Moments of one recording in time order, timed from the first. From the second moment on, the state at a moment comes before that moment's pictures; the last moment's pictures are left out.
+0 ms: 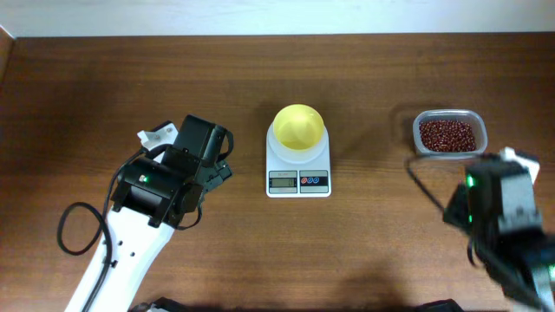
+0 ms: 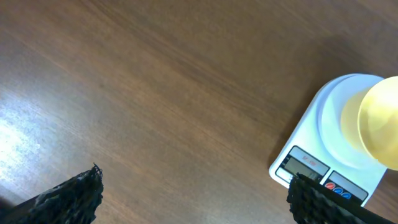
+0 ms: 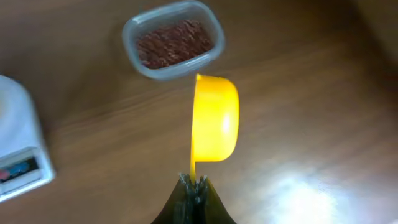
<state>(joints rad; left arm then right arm) -0.39 1.25 1.31 -1.28 -0.36 -0.91 0.19 0.97 1.28 -1.33 0.43 0.47</state>
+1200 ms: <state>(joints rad) -0.39 1.25 1.31 -1.28 -0.36 -0.91 -0.06 1.45 1.54 -1.08 0.16 -0.15</state>
